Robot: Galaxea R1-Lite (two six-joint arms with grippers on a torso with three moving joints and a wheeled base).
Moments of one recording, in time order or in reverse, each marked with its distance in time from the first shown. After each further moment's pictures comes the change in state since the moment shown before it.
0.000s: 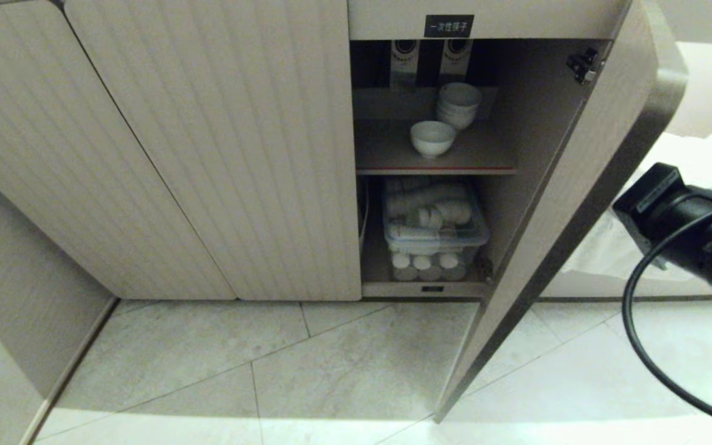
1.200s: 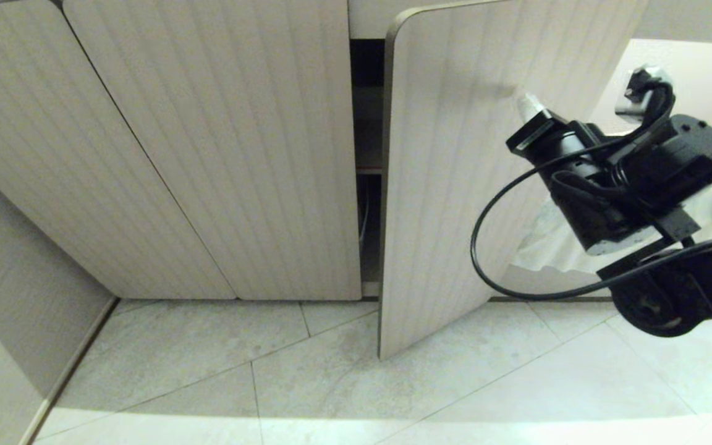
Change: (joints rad) left arm 0.000 0.000 0.000 0.000 0.000 0.000; right arm -0.007 0.520 -0.220 -0.865 -0.039 -0.452
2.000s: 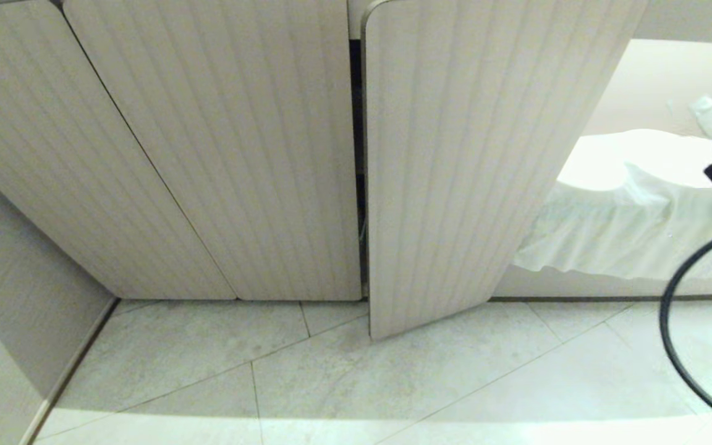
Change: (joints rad) left arm 0.000 0.000 0.000 0.000 0.000 0.000; right arm -0.094 -0.617 0.436 0.245 0.010 -0.030
